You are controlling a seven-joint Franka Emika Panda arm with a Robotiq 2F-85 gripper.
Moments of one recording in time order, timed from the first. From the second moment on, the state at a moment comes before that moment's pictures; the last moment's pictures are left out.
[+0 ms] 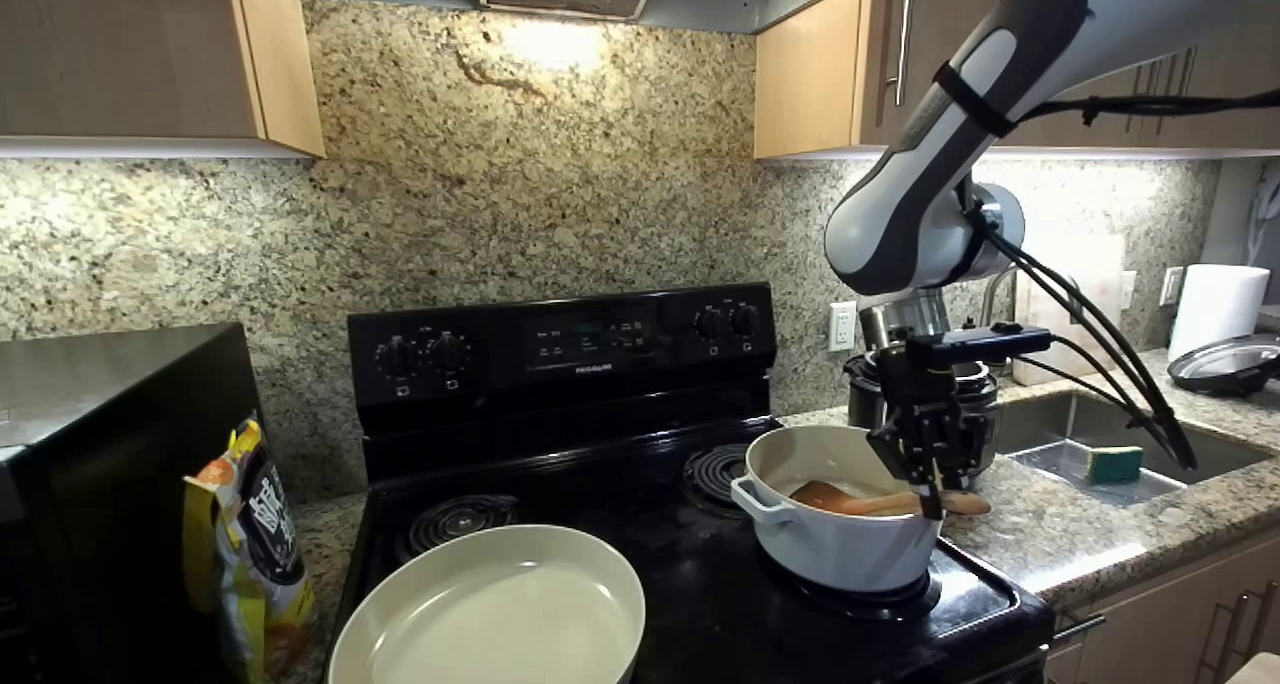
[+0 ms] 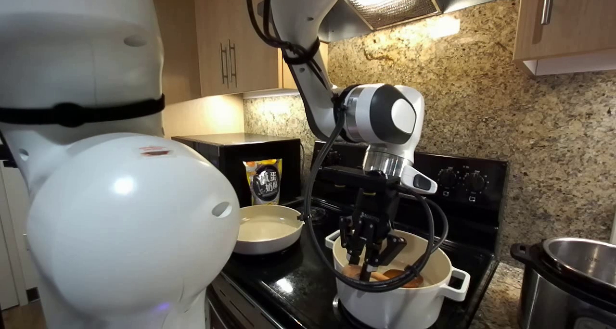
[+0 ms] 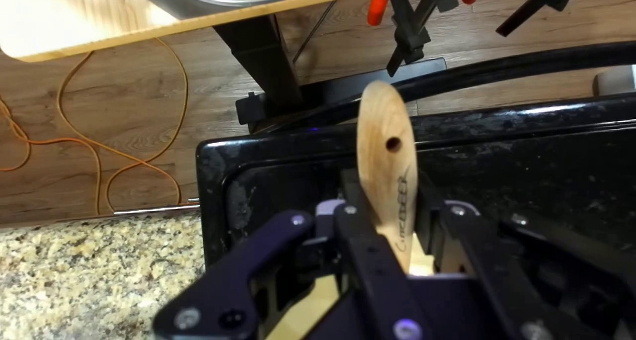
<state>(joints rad) -0.09 -0.15 -0.11 -2.62 -0.05 2.08 0.08</state>
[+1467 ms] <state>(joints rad) -0.10 -0.18 -0.09 -2.54 -0.09 1.94 0.11</state>
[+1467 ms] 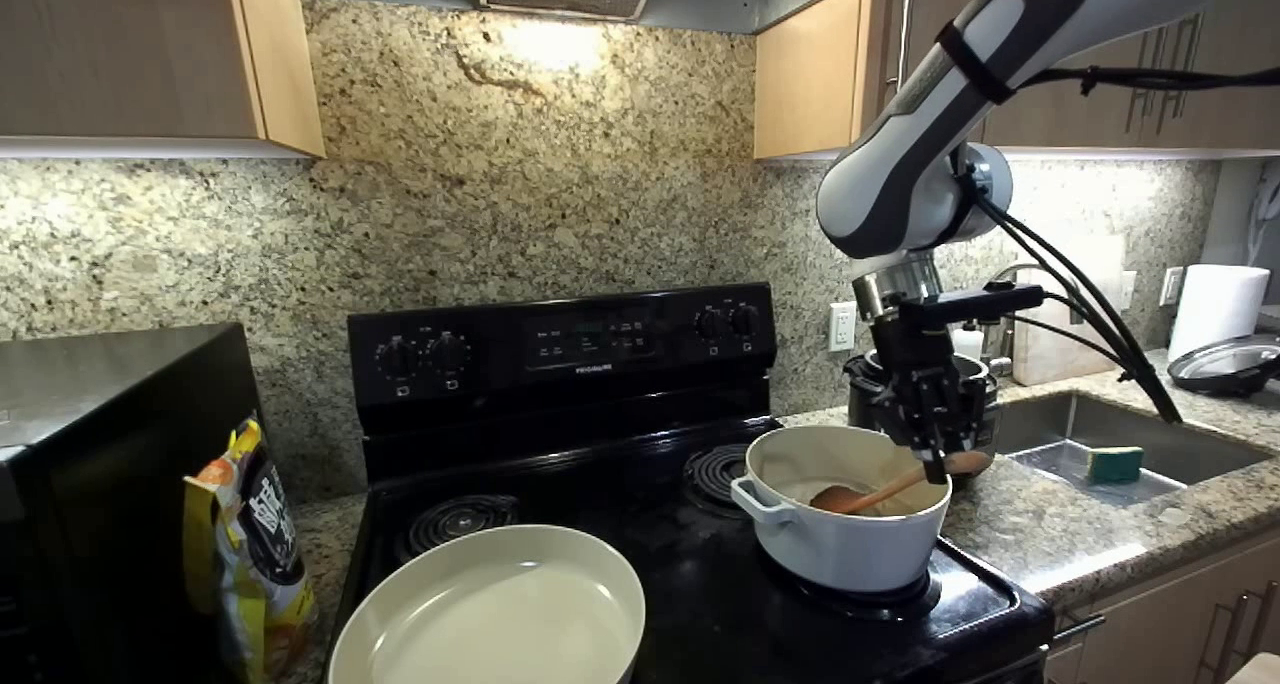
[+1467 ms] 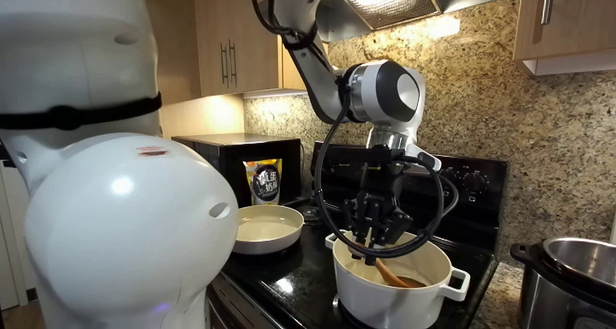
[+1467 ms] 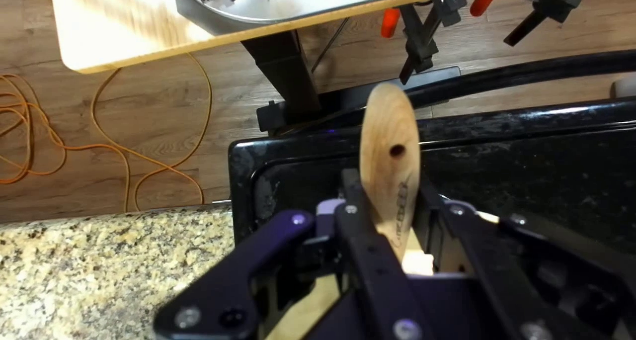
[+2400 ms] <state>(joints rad) -0.09 -0.13 -0.07 -2.47 -0.04 1.93 0.13</state>
